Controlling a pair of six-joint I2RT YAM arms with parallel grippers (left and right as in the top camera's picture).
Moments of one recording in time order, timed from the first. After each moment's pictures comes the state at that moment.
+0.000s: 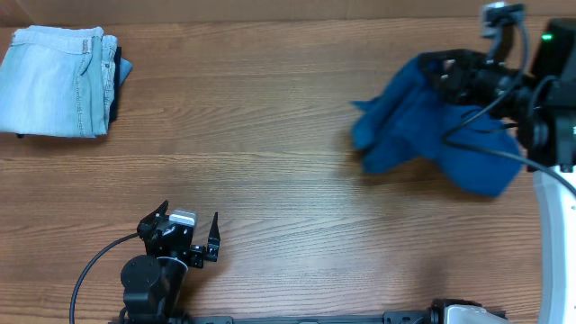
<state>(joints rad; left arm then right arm) 0.00 0.01 0.14 -0.47 0.15 0.16 -0.05 1.38 1.59 -0.80 -0.76 0.26</state>
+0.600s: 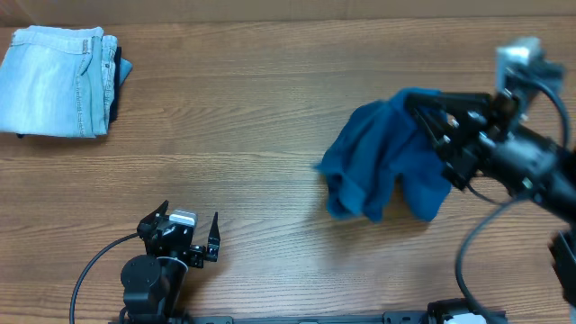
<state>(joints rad) 0.00 0.01 0.14 -0.47 0.15 0.16 0.13 1.04 1.70 -0.84 -0.71 0.26</state>
